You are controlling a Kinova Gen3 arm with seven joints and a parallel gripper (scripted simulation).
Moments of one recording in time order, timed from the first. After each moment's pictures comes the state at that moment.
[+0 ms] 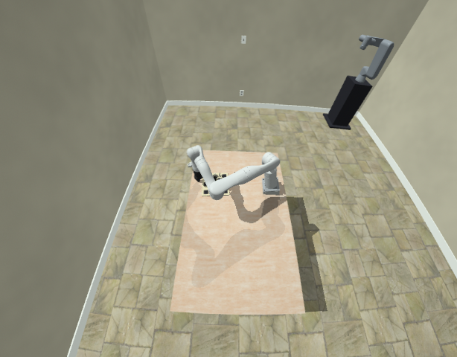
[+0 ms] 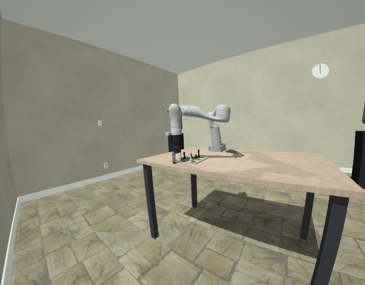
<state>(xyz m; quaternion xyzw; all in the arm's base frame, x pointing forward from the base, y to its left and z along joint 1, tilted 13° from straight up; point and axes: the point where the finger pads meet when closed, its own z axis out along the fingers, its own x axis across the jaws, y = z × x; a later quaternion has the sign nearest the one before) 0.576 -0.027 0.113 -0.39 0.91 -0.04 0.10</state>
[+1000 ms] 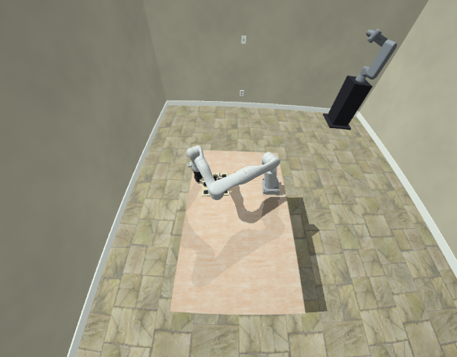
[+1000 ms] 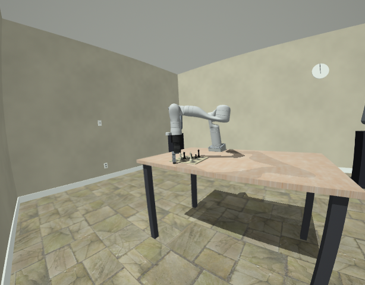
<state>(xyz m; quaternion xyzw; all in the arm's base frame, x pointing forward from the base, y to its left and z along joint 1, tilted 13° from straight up) 0.576 -0.027 0.113 -0.39 0.91 -0.04 0.10</state>
